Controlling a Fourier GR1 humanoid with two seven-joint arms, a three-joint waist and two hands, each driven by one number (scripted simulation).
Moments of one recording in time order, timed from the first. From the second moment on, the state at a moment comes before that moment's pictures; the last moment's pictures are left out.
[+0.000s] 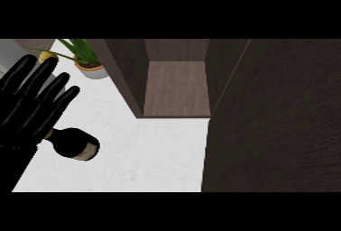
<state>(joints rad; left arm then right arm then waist) -0.30 0.18 -0.05 -2.37 0.36 0.21 0.87 0.19 -0.12 0.35 -2.51 -0.08 0.03 0.41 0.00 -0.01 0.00</state>
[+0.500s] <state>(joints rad) -0.30 0.25 0.04 -2.38 0.35 0.23 0.92 0.17 -0.14 0.37 -2.51 -0.06 0.00 0.44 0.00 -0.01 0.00</state>
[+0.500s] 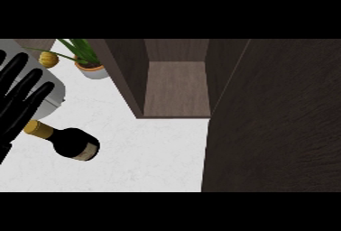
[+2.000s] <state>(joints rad) -0.08 0.33 0.49 -2.16 0.59 -0.18 0.67 0.12 -0.17 0.38 -2.52 -0.05 -0.05 0.48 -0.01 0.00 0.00</state>
